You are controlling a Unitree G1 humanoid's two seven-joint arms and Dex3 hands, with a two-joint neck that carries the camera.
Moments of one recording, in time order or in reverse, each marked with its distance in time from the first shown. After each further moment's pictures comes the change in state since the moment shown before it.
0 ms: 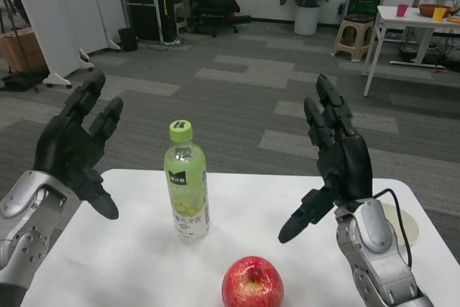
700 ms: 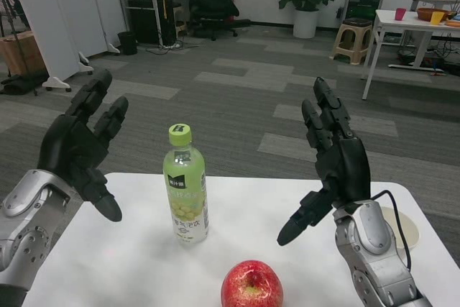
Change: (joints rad) left arm -0.017 0.000 -0.019 -0.019 0.020 0.015 0.001; right arm -0.014 -0.003 0.008 0.011 0.009 0.000 0.001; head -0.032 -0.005
